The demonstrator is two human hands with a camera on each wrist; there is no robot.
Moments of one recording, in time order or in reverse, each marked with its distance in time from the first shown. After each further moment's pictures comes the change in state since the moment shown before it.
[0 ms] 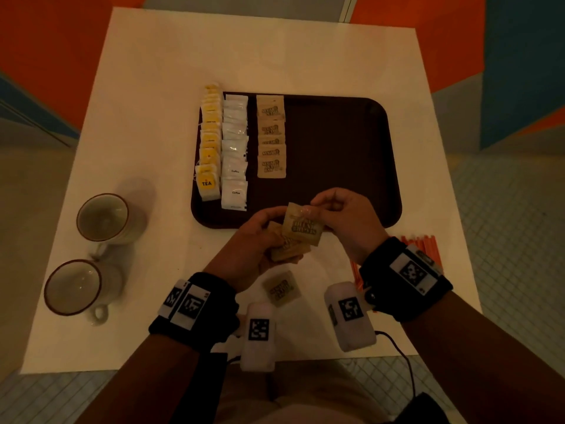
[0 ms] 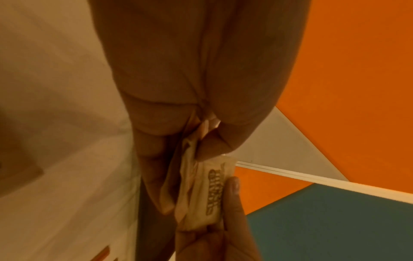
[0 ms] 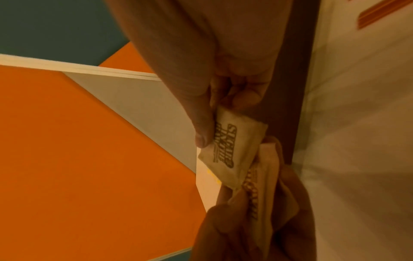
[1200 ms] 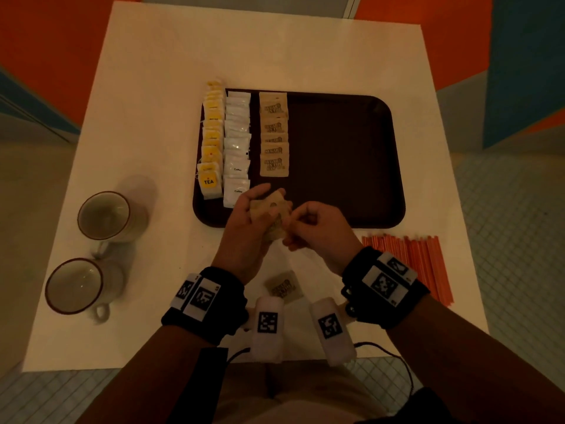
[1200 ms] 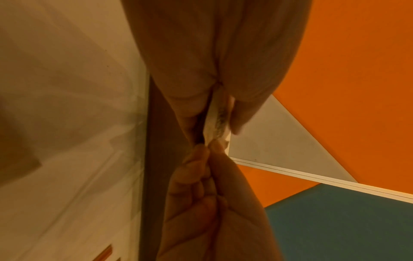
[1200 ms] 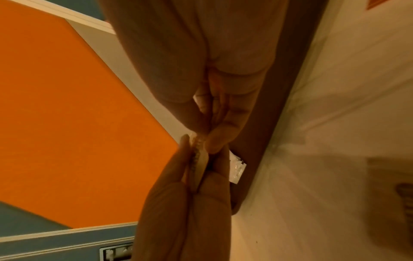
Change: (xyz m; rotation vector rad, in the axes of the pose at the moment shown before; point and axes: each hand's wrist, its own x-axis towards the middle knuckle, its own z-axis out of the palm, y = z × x) left_hand 0.014 0.000 -0.005 -0.159 0.158 0.293; right_hand -0.004 0.011 0.029 -0.027 -0.155 0.067
